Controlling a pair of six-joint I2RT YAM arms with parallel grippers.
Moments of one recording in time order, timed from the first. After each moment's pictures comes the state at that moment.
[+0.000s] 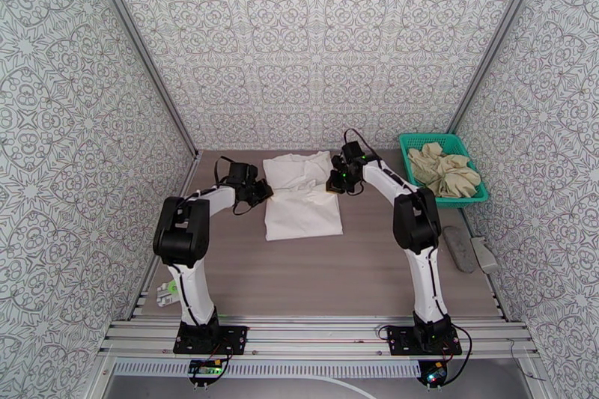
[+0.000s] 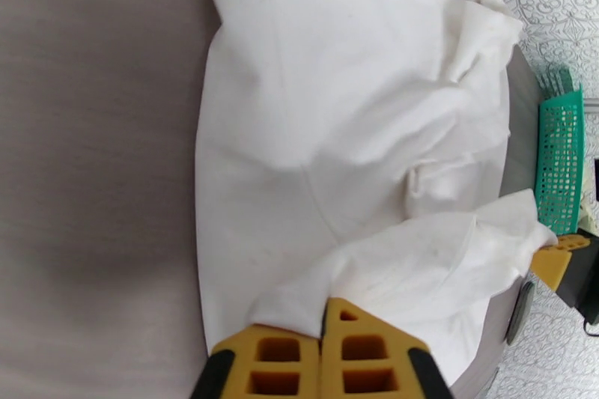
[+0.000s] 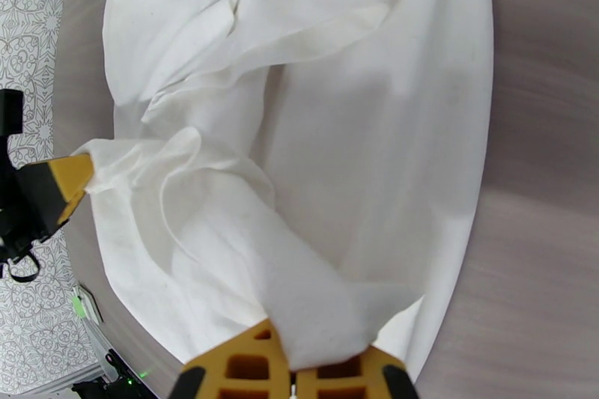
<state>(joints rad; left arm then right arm) -0.10 2.03 1.27 -0.12 0.50 -0.62 0.34 2.28 1.95 -0.79 -0.47 0.42</state>
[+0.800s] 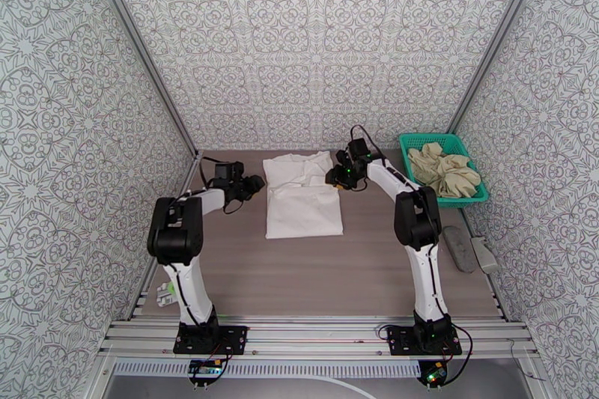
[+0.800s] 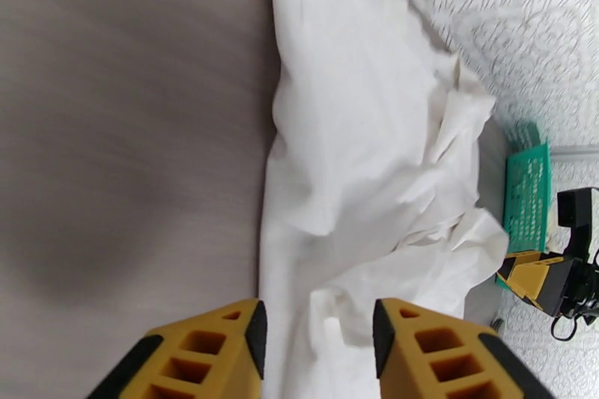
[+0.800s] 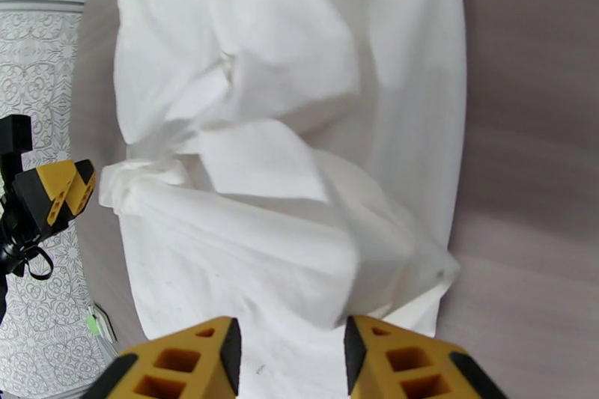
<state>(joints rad) 0.02 1.92 1.19 0.03 0.54 -0.68 0.30 2.32 2.01 -0.72 -0.53 0.41</state>
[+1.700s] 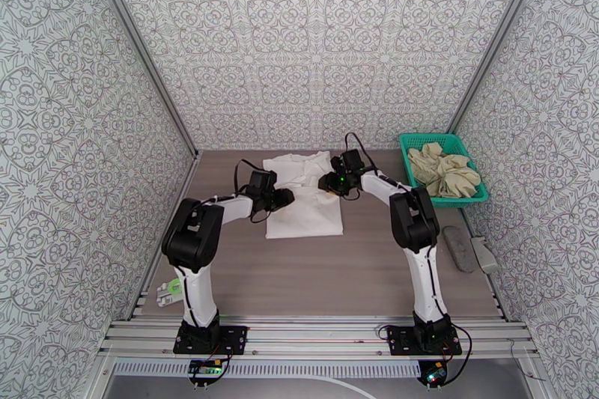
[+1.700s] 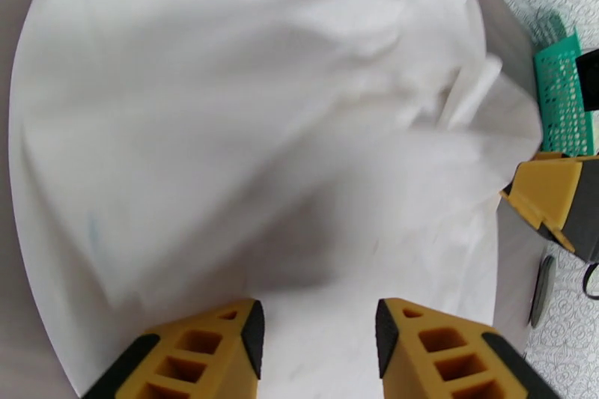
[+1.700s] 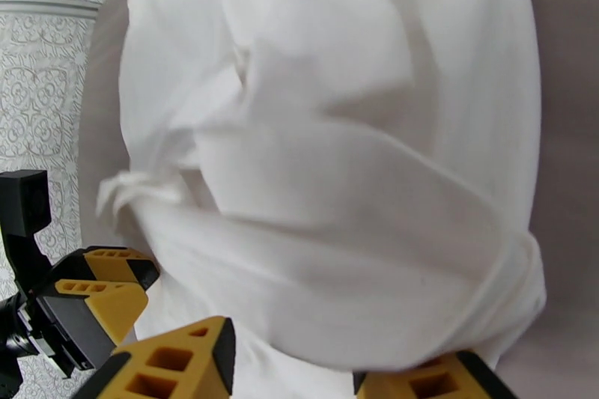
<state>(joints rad) -0.26 2.02 1.22 0.03 0.39 -0.65 0.35 2.34 1.85 -0.41 -0.53 0.54</state>
